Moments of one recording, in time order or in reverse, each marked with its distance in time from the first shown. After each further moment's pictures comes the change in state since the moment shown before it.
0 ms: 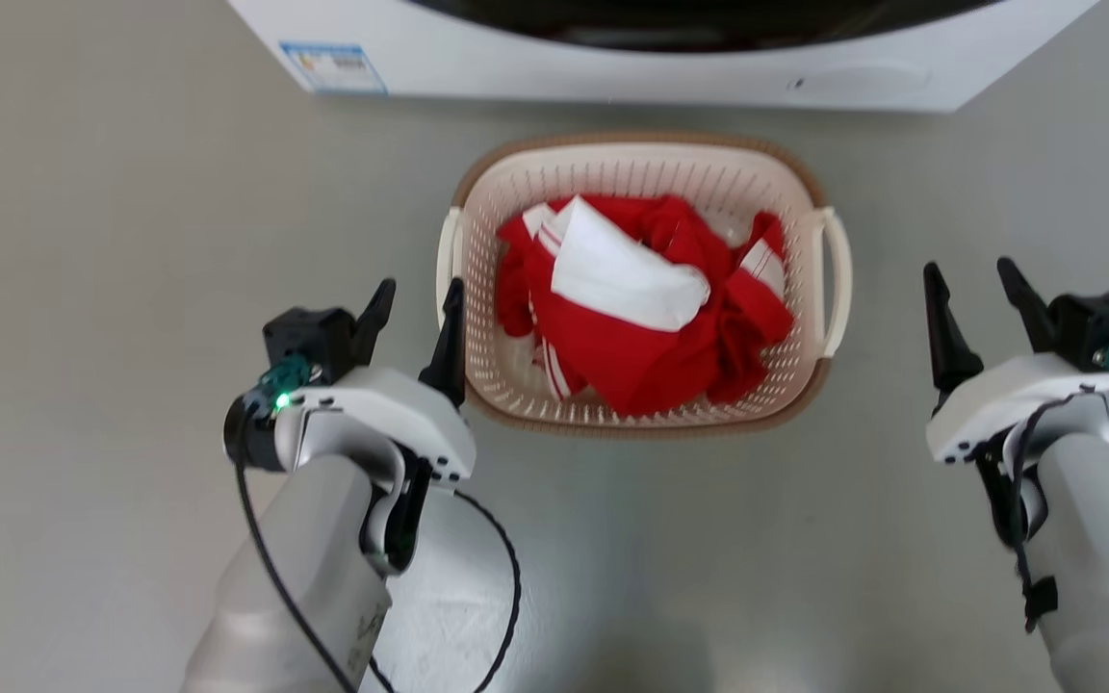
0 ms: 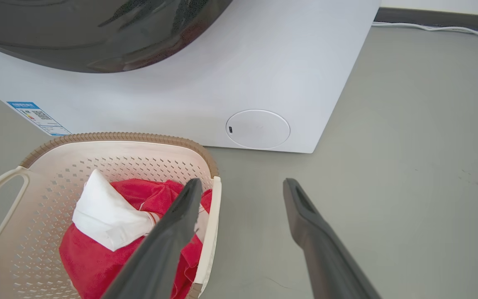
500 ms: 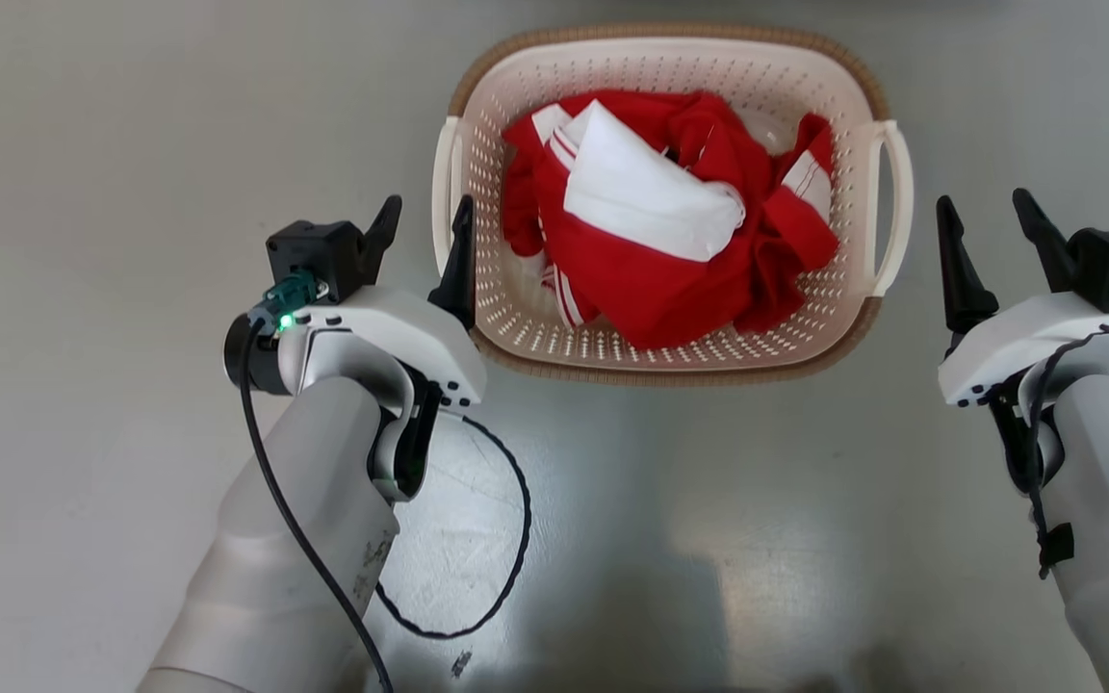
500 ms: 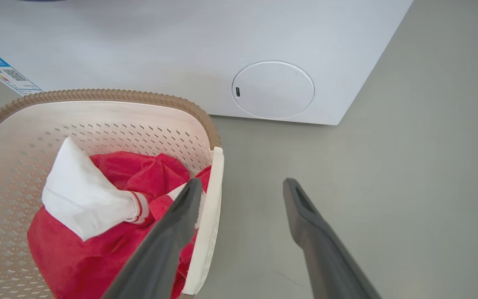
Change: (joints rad) left arm -0.145 -0.003 -0.052 0.061 -0.043 0.030 -0.001; right arm -0.092 -0.027 0.044 0.012 0.026 0.000 0.000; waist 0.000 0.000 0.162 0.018
